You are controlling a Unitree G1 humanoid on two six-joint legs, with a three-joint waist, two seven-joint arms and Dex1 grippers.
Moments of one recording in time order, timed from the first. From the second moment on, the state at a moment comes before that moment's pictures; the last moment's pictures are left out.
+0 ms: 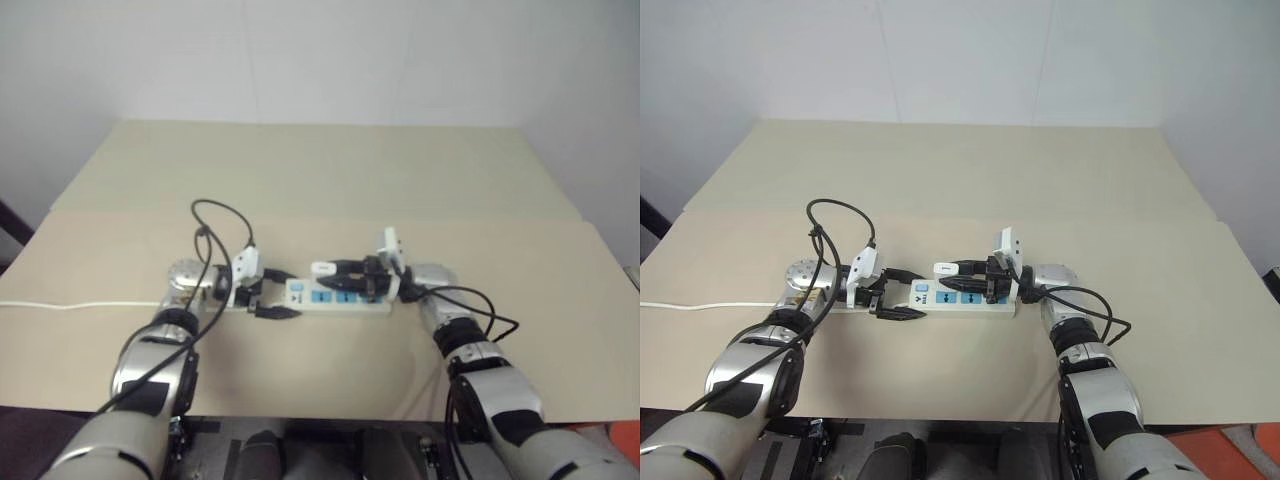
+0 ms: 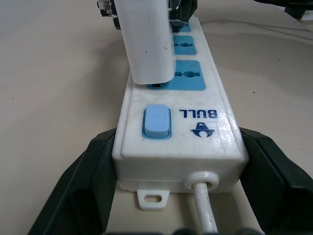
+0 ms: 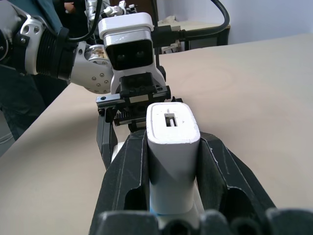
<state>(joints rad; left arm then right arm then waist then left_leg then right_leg) -0.89 0.38 -0.01 1.28 -0.08 -0.57 -1.60 -0.78 -0.21 0.03 0.92 0.28 -0.25 1.41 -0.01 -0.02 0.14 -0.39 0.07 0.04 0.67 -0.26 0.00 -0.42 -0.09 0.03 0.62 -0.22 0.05</state>
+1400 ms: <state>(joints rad) -0.88 0.39 -0.02 1.28 -0.07 -0.54 -1.58 -0.85 -0.22 0.11 0.98 0.21 -0.29 1.38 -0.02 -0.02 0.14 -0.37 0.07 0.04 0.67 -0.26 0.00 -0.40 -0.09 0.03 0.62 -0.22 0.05</state>
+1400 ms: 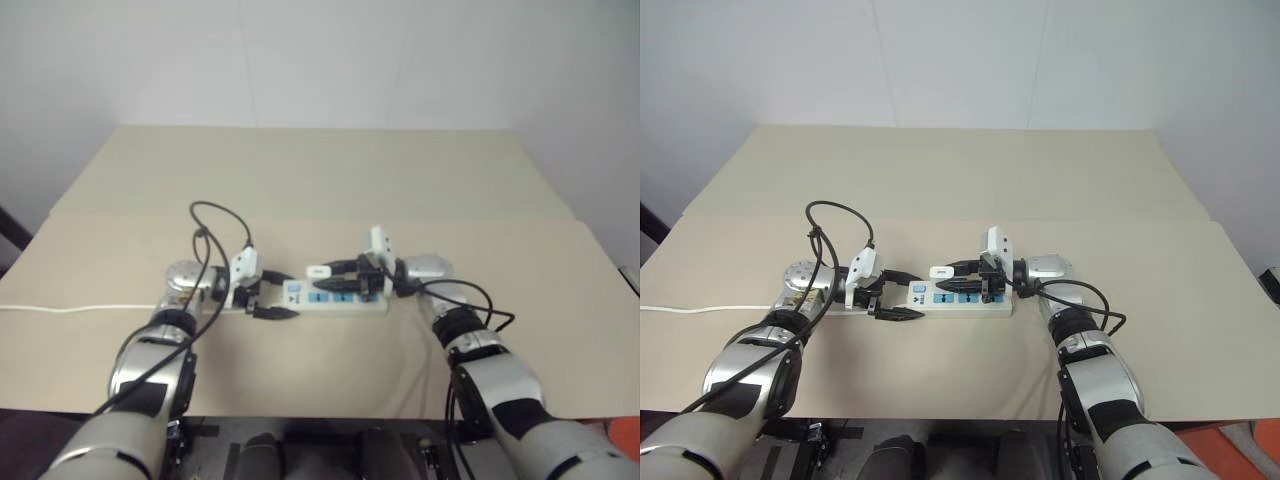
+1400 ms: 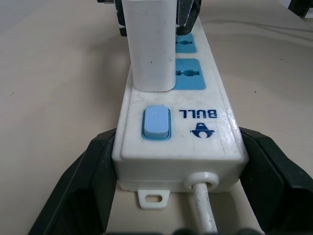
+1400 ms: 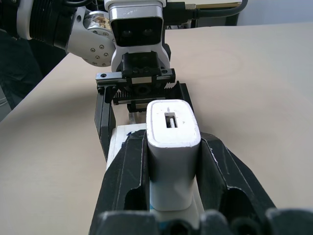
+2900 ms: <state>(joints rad) -0.90 0.47 -0.08 1.17 -0.19 -0.50 -1.61 -0.74 -0.37 0.02 0.84 0.25 -0.32 1.48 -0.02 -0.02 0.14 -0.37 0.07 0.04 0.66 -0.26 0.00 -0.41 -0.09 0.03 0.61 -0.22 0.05</state>
